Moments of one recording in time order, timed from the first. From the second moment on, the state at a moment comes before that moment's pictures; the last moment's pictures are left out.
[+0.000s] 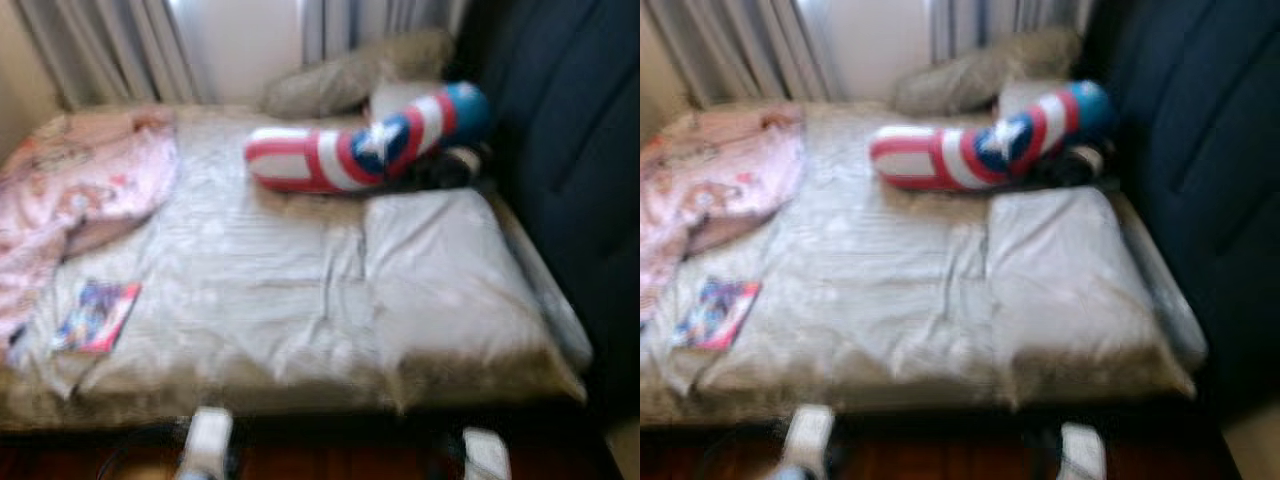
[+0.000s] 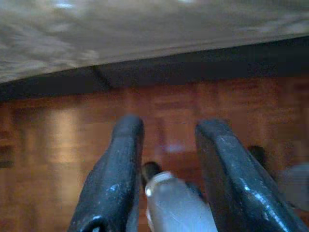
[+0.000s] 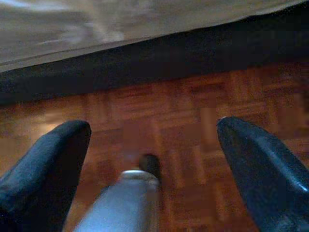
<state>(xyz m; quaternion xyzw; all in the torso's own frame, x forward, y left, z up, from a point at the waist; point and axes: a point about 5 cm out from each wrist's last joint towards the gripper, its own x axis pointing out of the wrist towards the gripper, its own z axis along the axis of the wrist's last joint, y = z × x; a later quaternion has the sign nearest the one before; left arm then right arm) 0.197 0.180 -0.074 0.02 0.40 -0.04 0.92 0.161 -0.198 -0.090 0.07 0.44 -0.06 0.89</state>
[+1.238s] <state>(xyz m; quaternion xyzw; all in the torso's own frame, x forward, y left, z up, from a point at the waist) 0.196 0.189 -0.074 0.03 0.40 -0.02 0.92 0.169 -0.192 -0.087 0.07 0.42 -0.06 0.90</state>
